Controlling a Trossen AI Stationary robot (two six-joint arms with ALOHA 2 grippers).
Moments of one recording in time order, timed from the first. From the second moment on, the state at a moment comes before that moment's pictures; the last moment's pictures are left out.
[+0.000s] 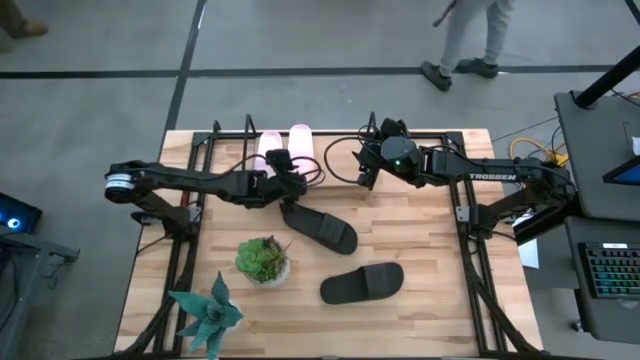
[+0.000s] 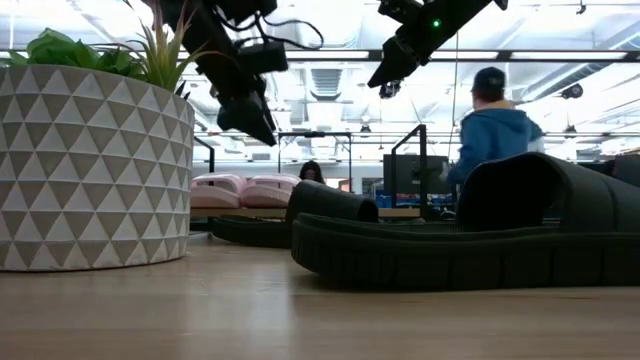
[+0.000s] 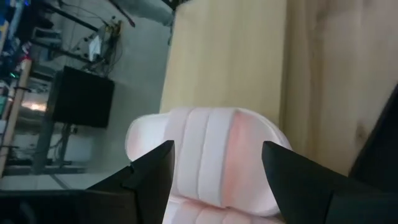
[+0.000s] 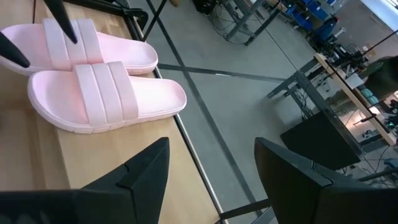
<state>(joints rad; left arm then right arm) 0.08 1.46 1.02 -0.37 -0.65 0.35 -0.19 1.34 1.07 -0.20 0.54 -0.37</state>
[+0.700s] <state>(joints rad) 0.03 1.09 1.01 -0.38 0.11 0.34 -0.19 1.29 0.93 -0.03 0.51 -0.42</state>
